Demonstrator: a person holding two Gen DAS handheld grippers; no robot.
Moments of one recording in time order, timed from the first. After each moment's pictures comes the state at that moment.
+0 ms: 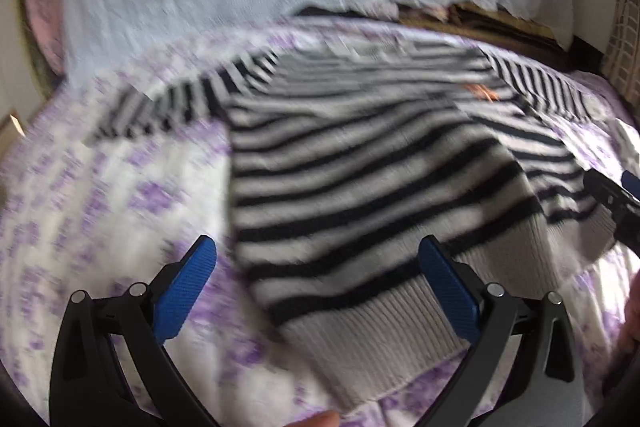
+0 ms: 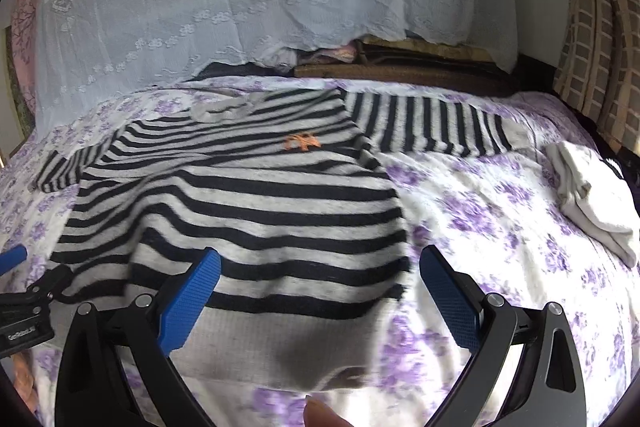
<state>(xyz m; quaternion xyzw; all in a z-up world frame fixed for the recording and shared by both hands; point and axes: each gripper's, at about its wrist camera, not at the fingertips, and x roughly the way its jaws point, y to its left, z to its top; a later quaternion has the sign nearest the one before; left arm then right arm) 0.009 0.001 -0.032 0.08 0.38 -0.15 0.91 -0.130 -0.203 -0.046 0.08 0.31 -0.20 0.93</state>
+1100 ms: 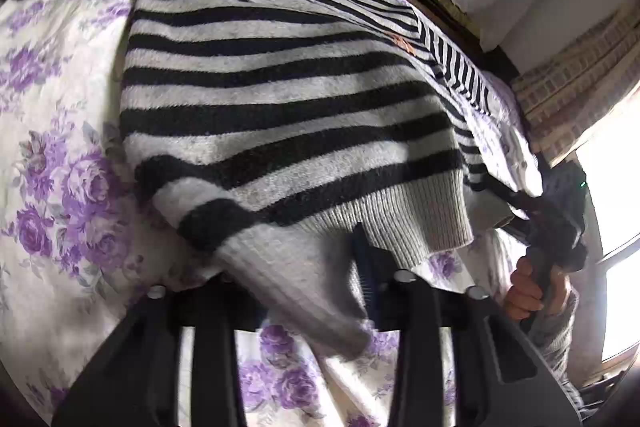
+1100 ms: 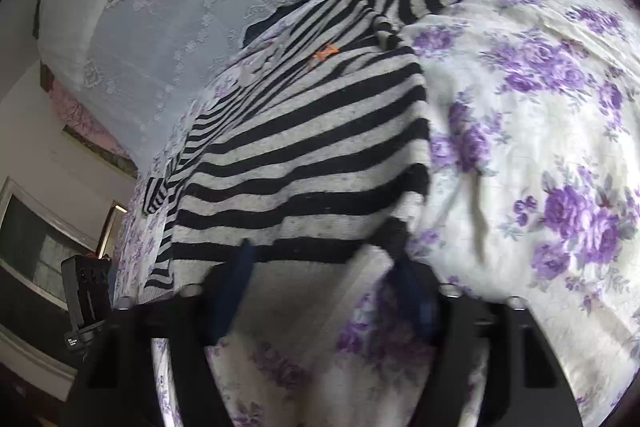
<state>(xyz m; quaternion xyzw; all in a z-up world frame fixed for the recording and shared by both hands) 0.031 0.028 -0.067 -0.10 0.53 -0.34 0.77 -0.140 -0.288 -0.098 0.35 0.38 0.03 0.85</state>
